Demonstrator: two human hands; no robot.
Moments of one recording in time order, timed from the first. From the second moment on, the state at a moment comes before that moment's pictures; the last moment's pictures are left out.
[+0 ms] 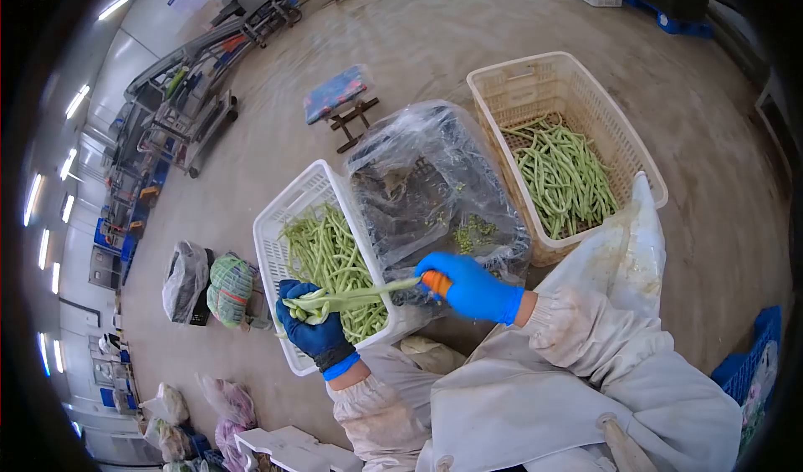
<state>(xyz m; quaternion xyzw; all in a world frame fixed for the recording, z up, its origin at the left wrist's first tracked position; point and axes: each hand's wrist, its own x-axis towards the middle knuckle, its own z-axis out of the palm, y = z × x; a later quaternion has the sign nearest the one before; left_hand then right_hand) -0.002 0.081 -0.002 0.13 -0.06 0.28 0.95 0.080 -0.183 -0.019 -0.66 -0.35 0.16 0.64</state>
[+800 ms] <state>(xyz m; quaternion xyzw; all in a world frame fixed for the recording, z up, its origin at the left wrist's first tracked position) 0.018 -0.022 -0.038 0.41 0.10 0.12 0.90 0.177 -0.236 -0.003 -0.53 -0.23 0.19 0.79</state>
